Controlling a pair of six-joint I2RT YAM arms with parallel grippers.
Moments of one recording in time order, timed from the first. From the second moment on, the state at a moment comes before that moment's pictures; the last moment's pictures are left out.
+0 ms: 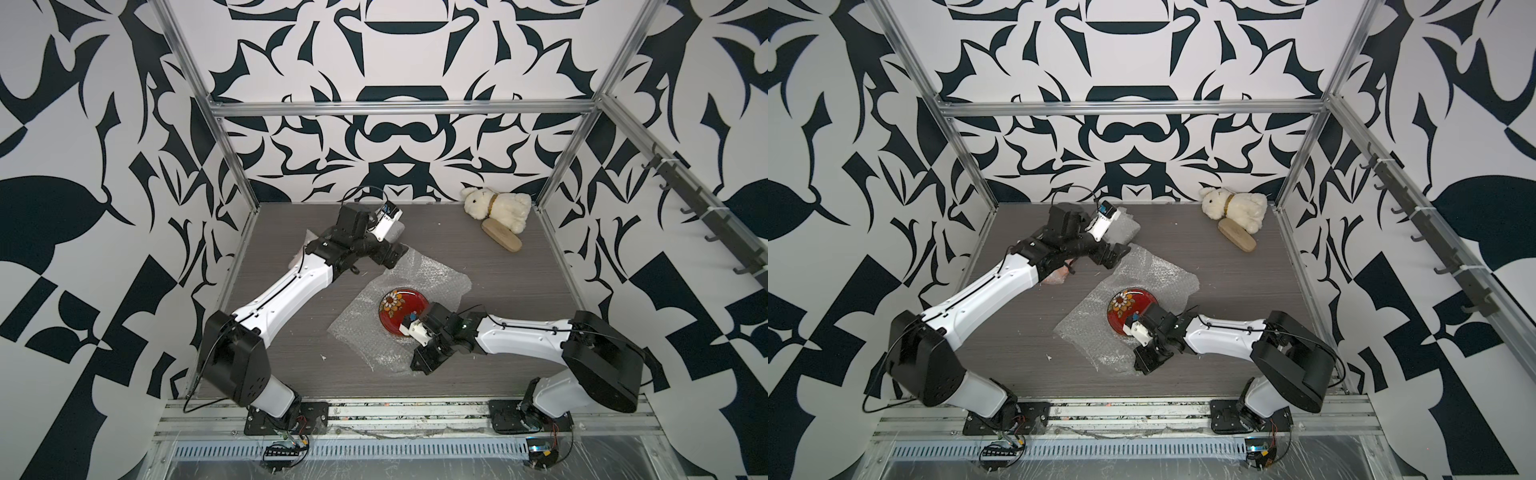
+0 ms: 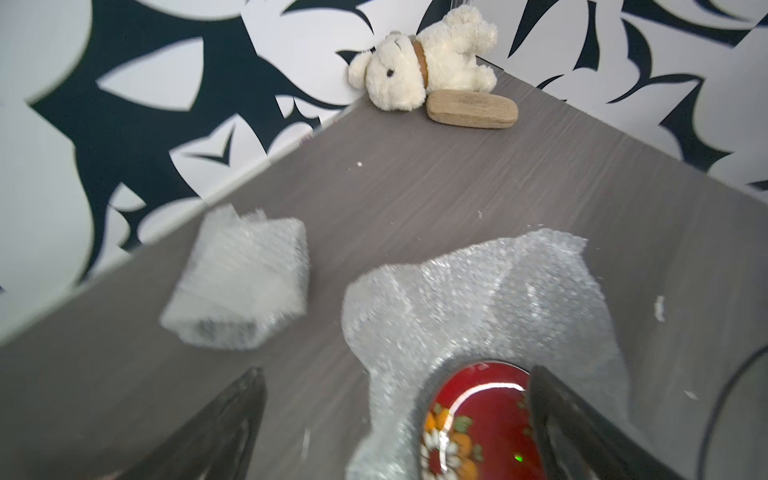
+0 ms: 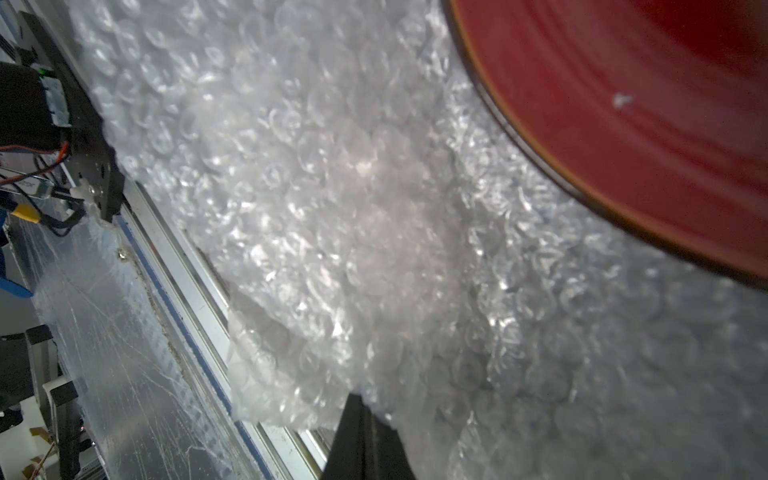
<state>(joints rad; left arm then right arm) -0.56 1.48 1.25 -0.35 0.28 0.07 0.94 1.49 0.68 -0.33 -0.47 0.40</state>
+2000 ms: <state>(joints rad) -0.82 1.36 0.56 -0.25 0.37 -0.60 0.57 1.50 0.85 -0.34 -0.38 0.57</state>
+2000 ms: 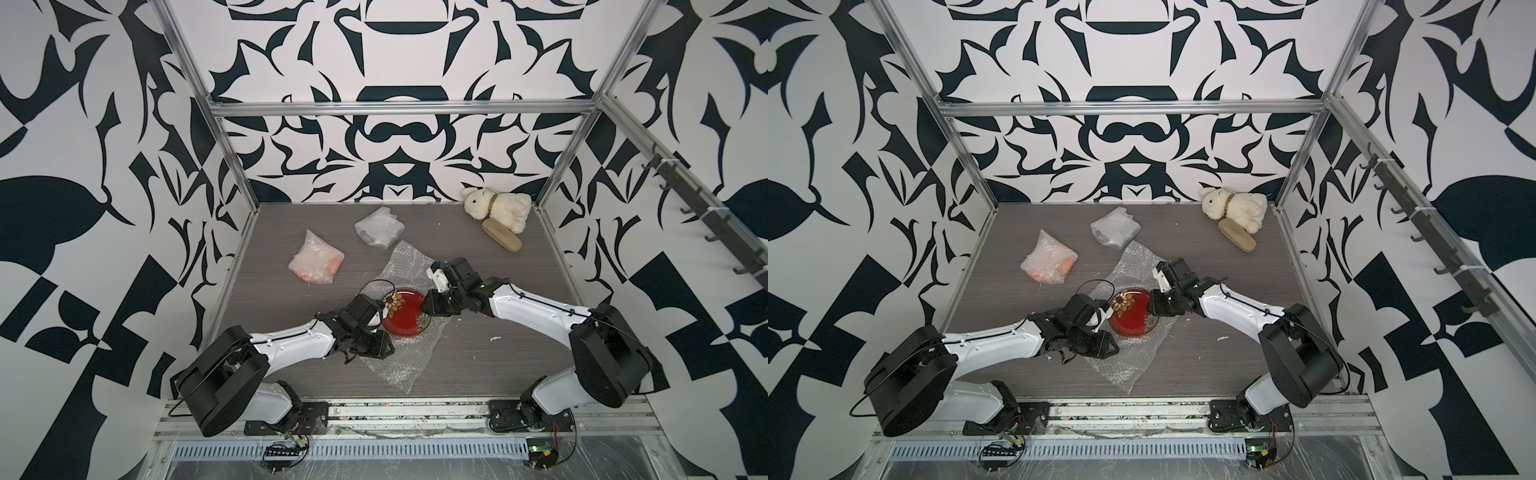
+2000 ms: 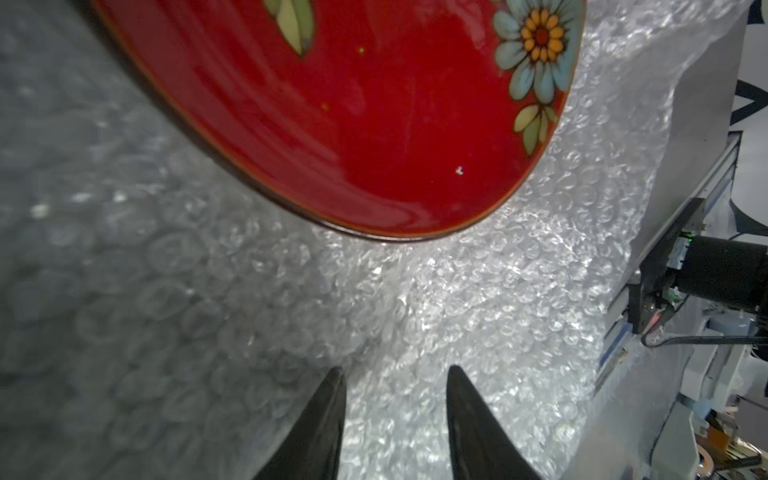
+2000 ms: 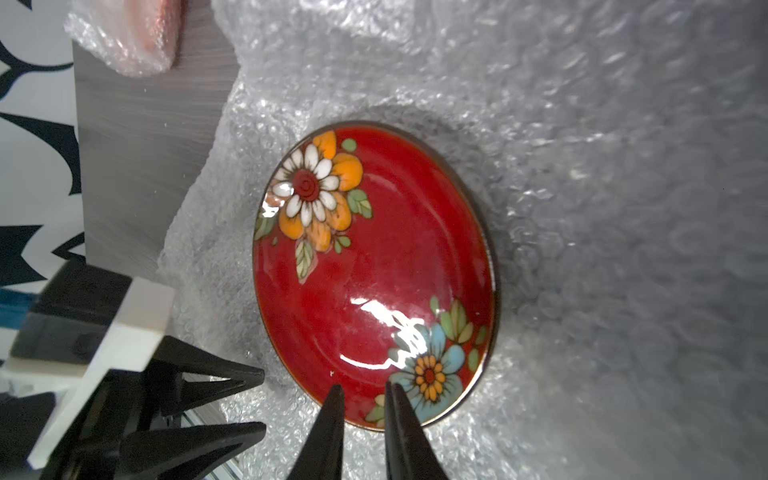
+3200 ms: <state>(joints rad) -0.68 1.49 0.62 -0.05 0.19 -0.72 0.47 1.62 0.74 -0.15 -0.46 0.65</state>
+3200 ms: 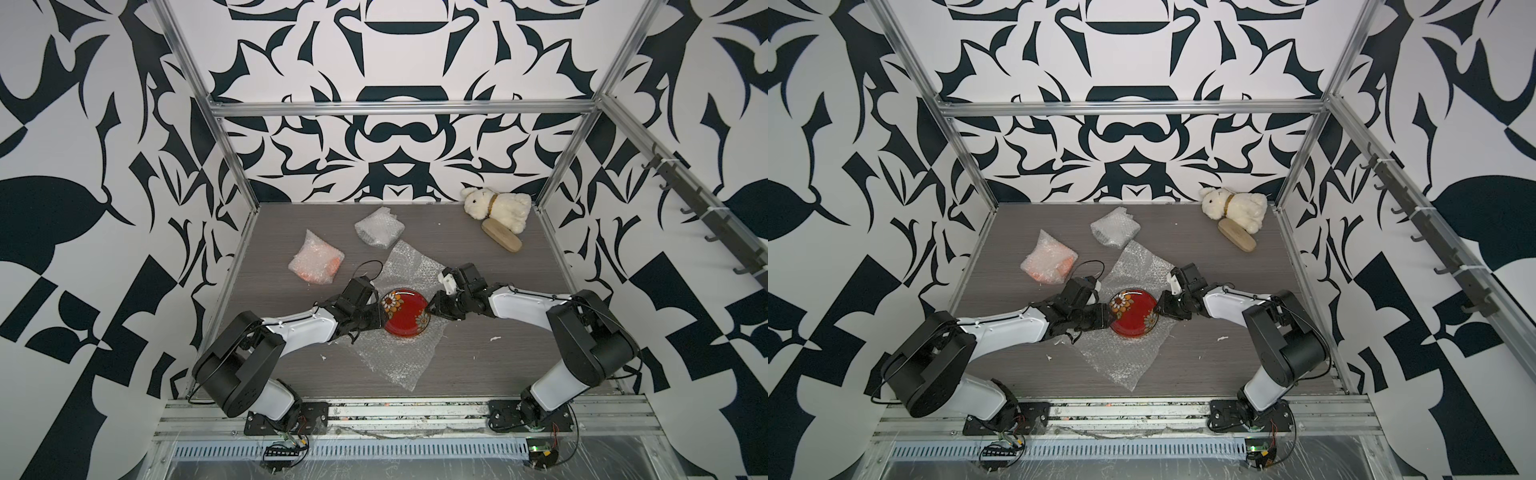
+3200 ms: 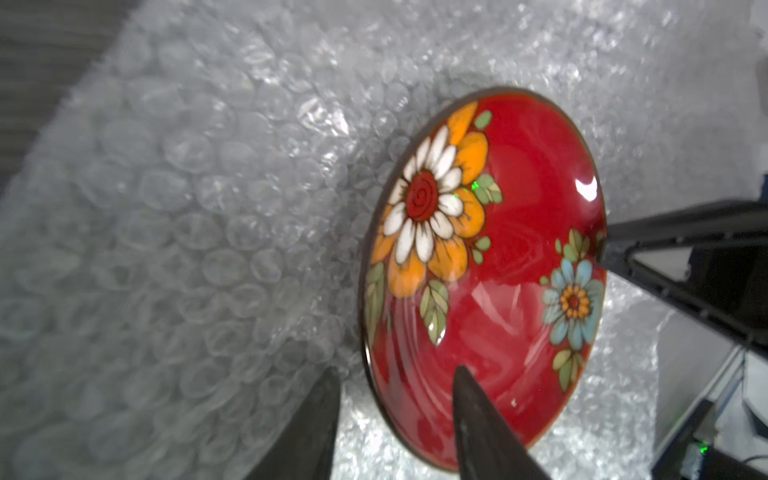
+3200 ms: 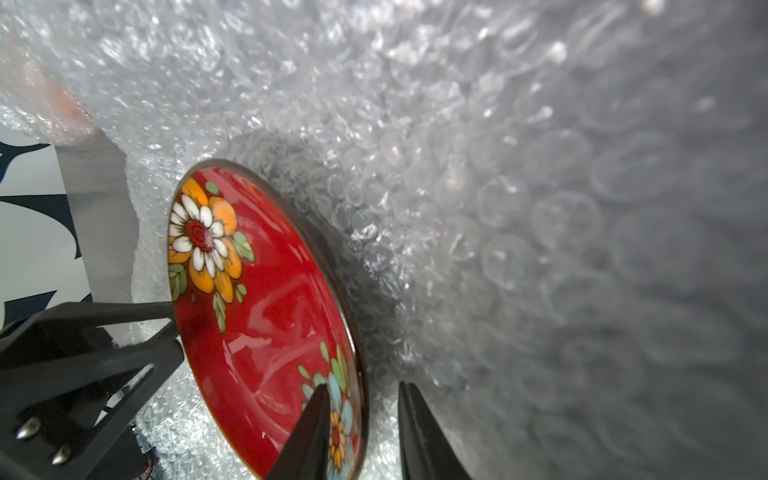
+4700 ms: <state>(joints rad) -0.64 1.57 0.65 0.05 0.23 -0.70 0.41 1.62 0.68 0.03 -0.62 0.73</state>
